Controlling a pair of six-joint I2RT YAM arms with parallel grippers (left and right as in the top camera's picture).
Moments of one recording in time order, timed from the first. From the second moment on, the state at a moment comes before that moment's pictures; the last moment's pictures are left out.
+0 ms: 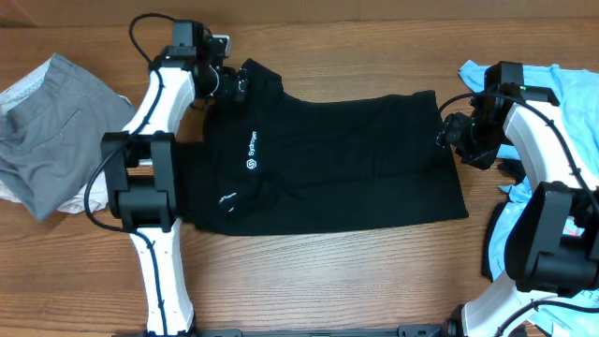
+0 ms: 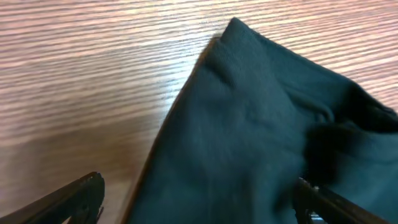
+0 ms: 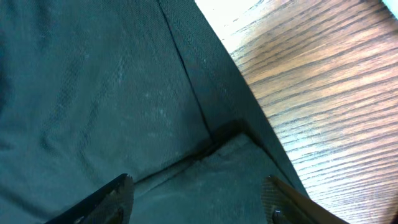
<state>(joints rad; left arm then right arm) -0.03 2.37 1.91 -0.61 0.27 0.05 -0.15 1.88 1.43 -1.00 -0.16 0.33</state>
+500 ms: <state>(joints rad) -0.06 2.44 1.94 -0.53 0.25 0.07 -0.15 1.88 1.43 -0.80 -0.17 0.31</state>
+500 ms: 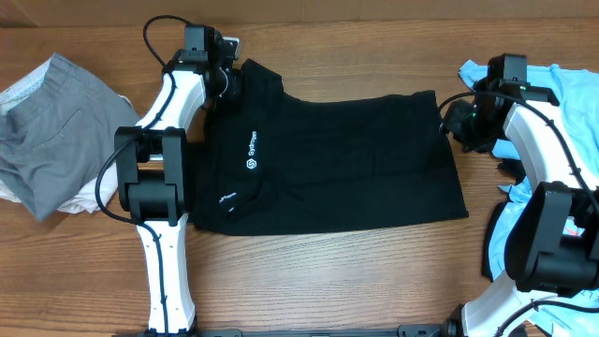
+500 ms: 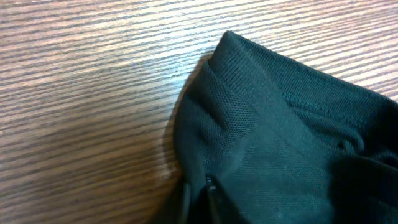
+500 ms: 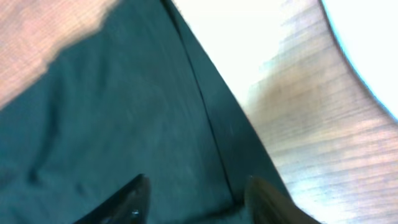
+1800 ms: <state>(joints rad) 0.06 2.43 1.95 -0.86 0.56 -0.26 -0.08 2.20 1.51 -0.33 -0.07 0.25</state>
